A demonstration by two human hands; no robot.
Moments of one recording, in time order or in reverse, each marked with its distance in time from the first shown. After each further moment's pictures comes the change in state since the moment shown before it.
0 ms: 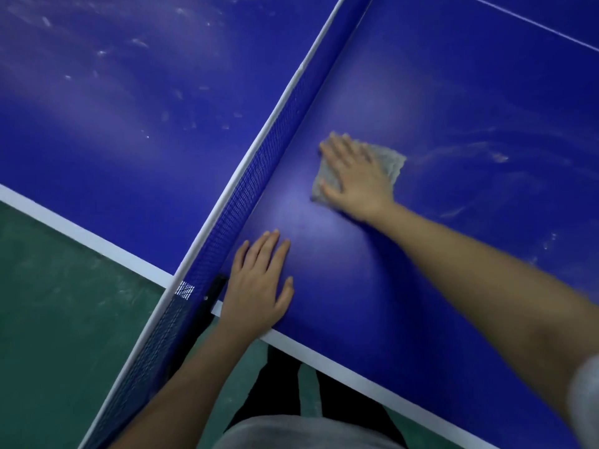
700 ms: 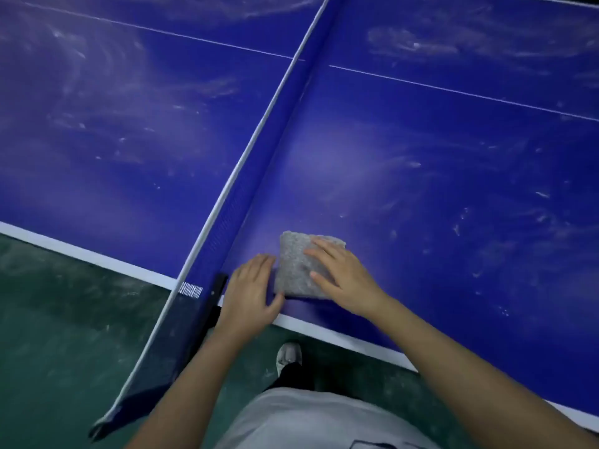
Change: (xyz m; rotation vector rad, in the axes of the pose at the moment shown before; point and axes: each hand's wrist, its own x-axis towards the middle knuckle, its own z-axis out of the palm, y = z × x) left_hand -0.048 0.025 -0.038 -0.071 -0.059 0.094; right_hand -0.200 -0.083 -0.030 0.482 0.051 0.015
